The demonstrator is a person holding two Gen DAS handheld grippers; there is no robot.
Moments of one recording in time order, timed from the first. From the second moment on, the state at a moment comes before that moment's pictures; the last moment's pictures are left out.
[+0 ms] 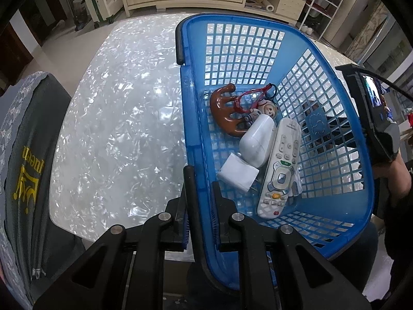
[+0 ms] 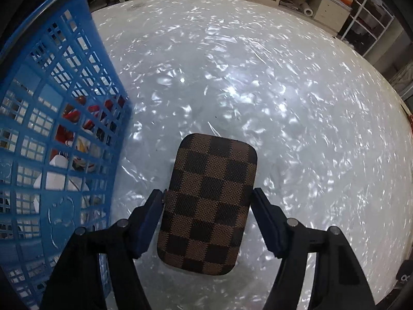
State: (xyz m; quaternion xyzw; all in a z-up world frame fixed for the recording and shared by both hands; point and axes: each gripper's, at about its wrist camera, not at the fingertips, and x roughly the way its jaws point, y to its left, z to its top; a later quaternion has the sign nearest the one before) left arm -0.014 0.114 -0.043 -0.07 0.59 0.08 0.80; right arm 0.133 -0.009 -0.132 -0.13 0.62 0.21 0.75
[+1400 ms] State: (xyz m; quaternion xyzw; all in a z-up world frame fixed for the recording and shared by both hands) left arm -0.014 0.118 -0.043 -0.07 0.58 0.09 0.80; right arm 0.042 0.028 0.026 -0.16 0.48 0.40 0.77
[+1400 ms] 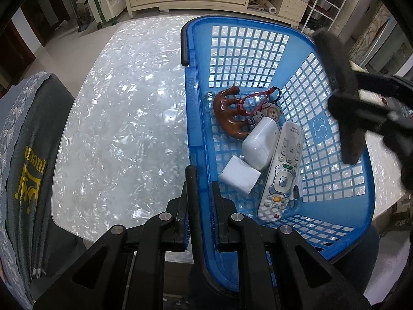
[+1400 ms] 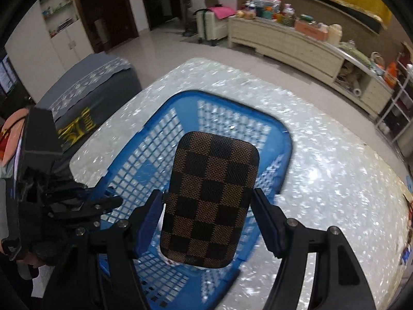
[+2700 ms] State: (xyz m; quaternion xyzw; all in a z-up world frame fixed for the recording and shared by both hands) left arm -0.013 0.121 -0.043 -0.07 0.57 0.08 0.81; right arm 0.042 0.054 -0.020 -0.21 0.48 0.39 0.75
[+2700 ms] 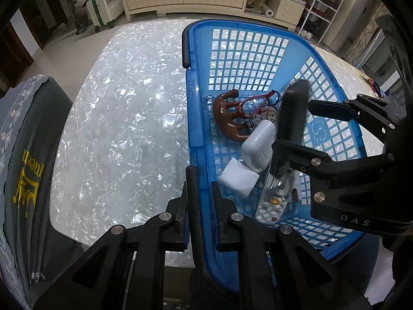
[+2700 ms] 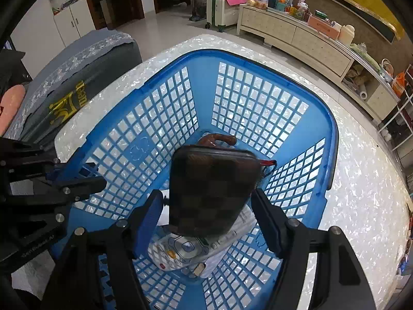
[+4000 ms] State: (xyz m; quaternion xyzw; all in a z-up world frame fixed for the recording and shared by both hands) left arm -0.015 0.117 -0.029 -0.06 0.55 0.10 0.83; right arm 0.038 -0.019 -0.001 -0.12 0.50 0.30 0.80
